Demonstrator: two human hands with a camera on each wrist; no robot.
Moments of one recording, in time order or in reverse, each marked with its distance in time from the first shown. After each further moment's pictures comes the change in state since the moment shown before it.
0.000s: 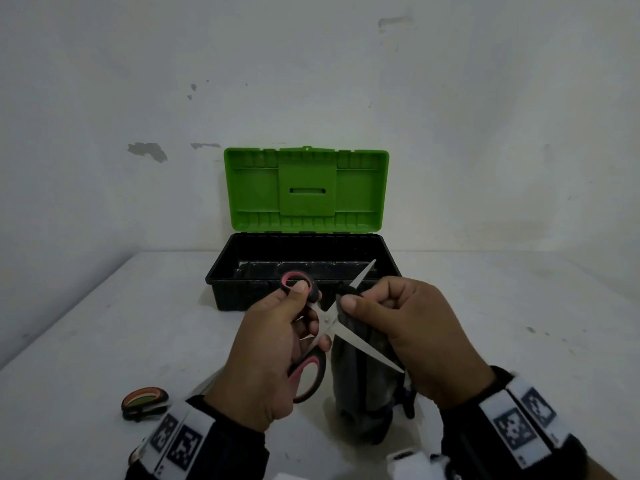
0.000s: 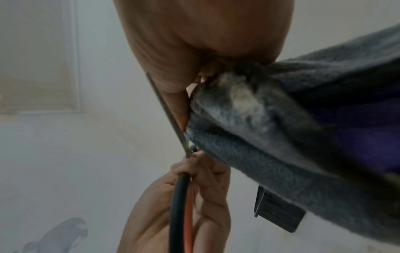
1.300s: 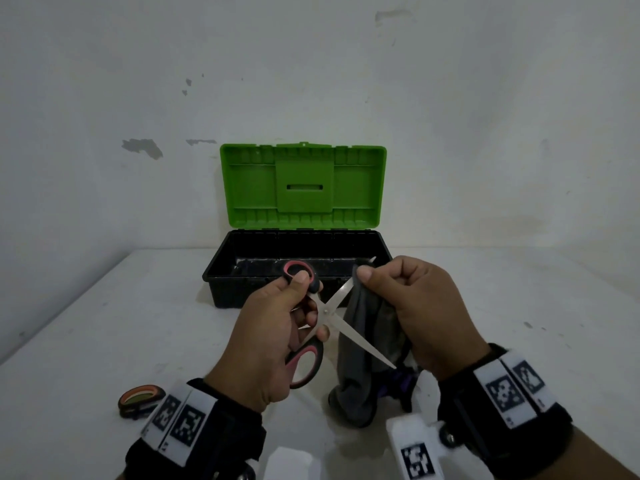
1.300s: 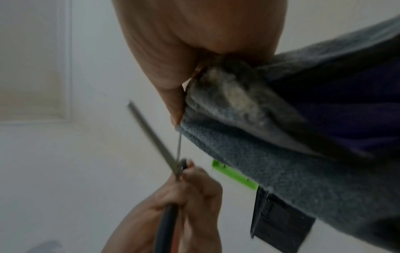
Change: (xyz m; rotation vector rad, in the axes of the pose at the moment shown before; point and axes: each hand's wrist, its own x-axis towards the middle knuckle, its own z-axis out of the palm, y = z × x) left_hand 0.015 -0.002 -0.002 -0.003 -0.051 0.031; right_hand 0.021 0.010 -0.009 0.077 0.121 -0.036
